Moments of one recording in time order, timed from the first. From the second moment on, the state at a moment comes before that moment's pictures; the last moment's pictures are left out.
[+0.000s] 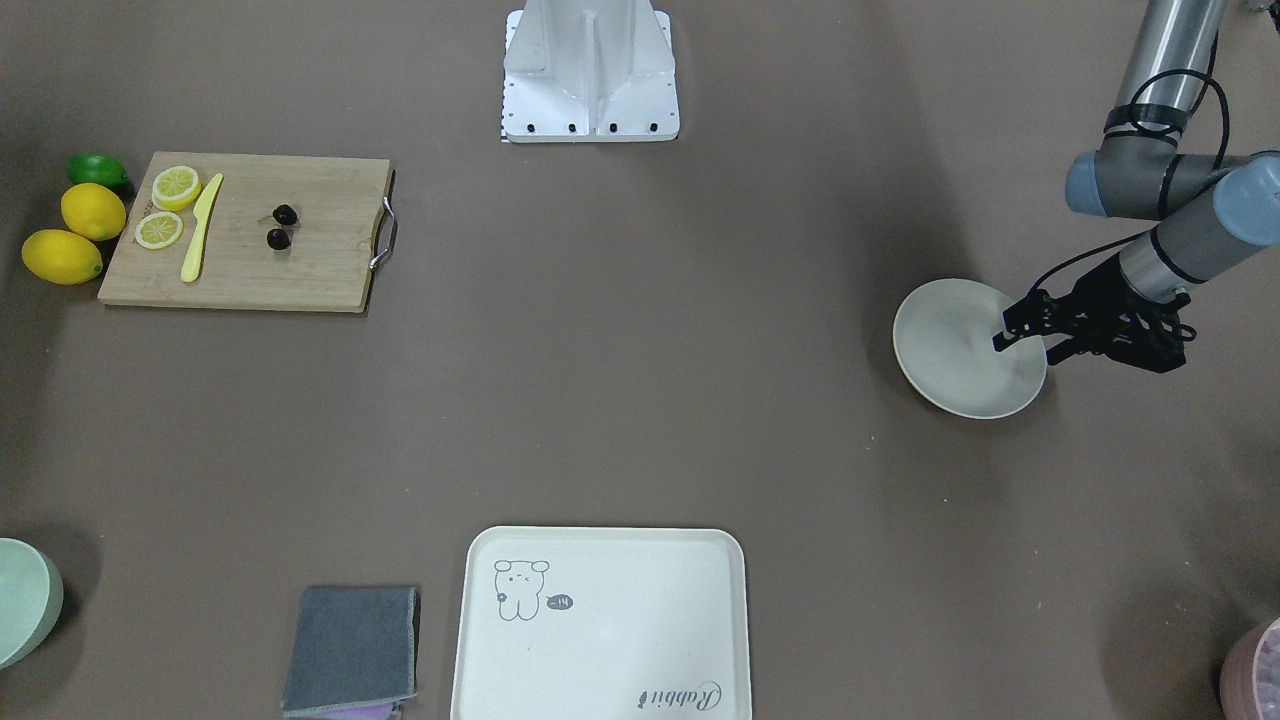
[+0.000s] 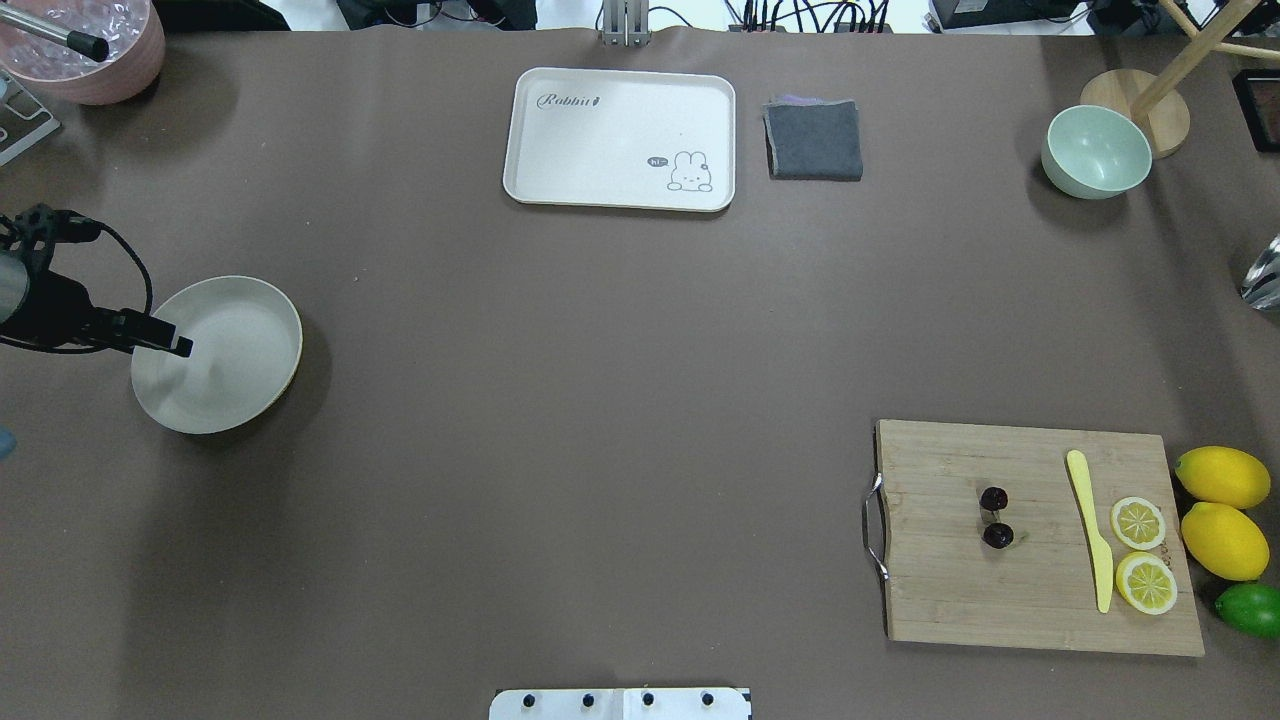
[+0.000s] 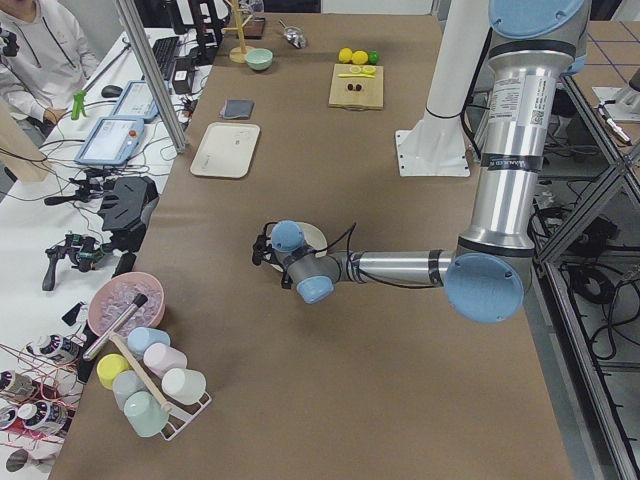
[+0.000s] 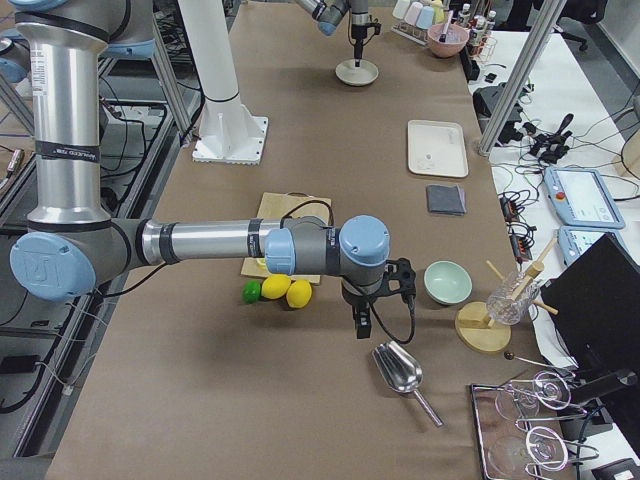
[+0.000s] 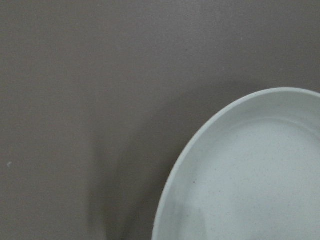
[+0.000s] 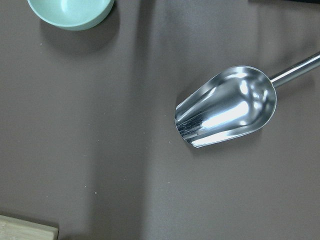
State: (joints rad) left arm -0.99 -1.67 -1.34 -2.57 -2.33 -0.85; right arm 1.60 -1.62 1.71 -1.60 2.38 -0.09
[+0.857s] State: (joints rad) left arm -0.99 -1.67 -1.34 -2.58 -2.38 -0.85; right arm 1.60 -1.62 1.71 -1.60 2.38 -0.09
